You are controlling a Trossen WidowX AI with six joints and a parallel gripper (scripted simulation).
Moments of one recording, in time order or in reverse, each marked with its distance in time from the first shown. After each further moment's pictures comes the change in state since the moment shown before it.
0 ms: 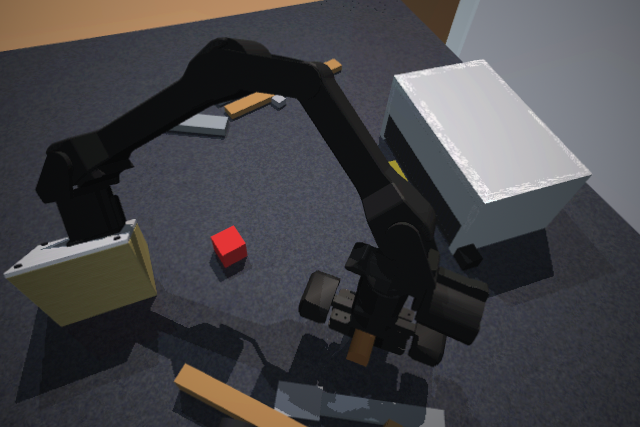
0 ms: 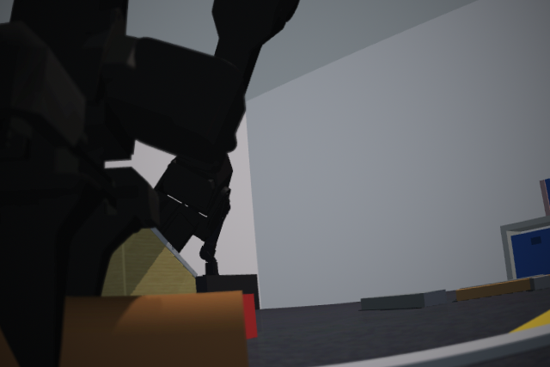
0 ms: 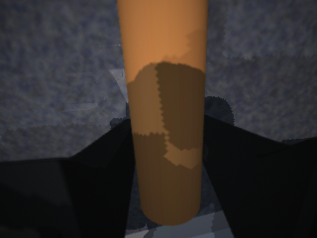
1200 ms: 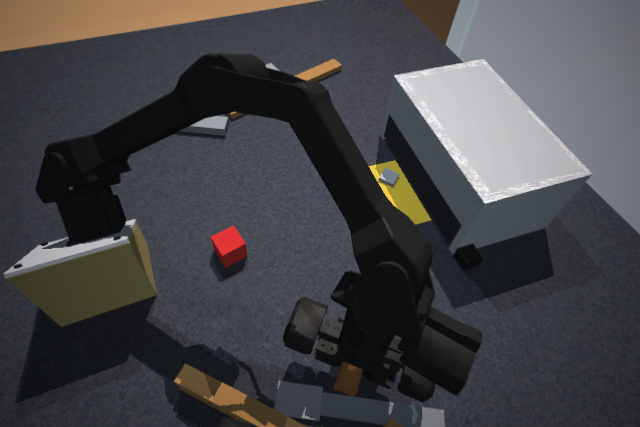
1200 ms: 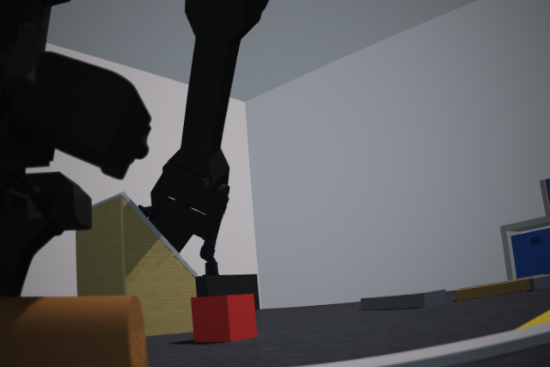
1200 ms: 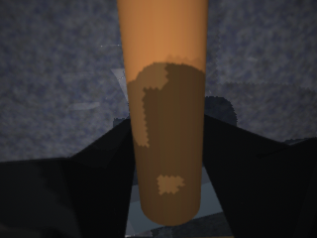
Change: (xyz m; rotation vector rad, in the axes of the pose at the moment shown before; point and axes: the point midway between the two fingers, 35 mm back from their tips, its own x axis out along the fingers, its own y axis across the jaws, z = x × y) arm -0.001 0.003 -0.044 0.002 0.003 0.008
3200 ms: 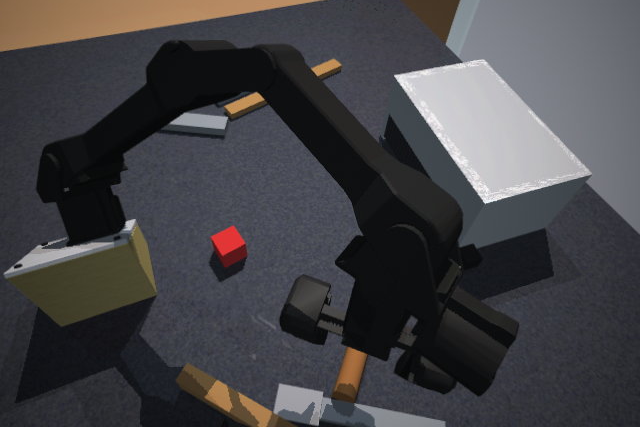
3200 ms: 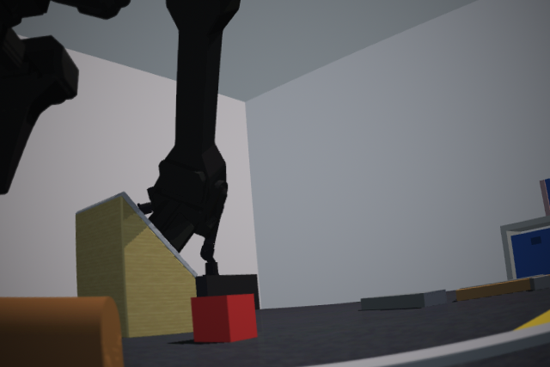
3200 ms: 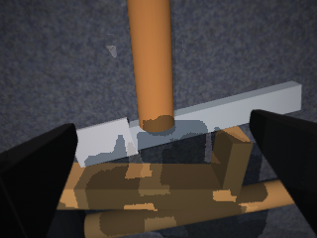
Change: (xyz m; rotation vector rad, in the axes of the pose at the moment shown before) arm -0.088 -0.001 -0.013 0.001 -0.007 -0.012
